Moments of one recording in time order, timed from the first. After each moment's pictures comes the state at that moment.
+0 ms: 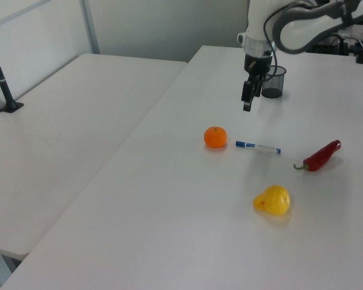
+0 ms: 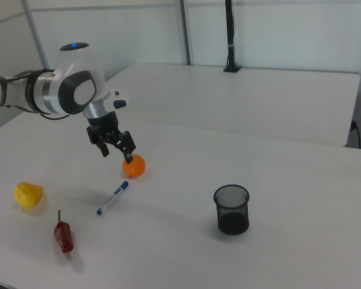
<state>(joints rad) 0.19 0.21 -0.06 -1.83 -0.05 2.13 0.15</state>
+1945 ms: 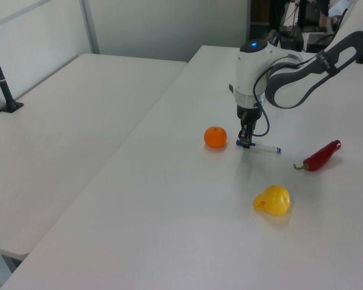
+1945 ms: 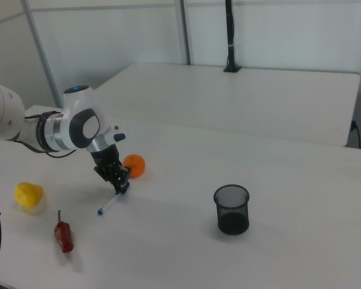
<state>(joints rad) 0.20 0.38 0.00 -1.89 -0.19 2.30 0.25</state>
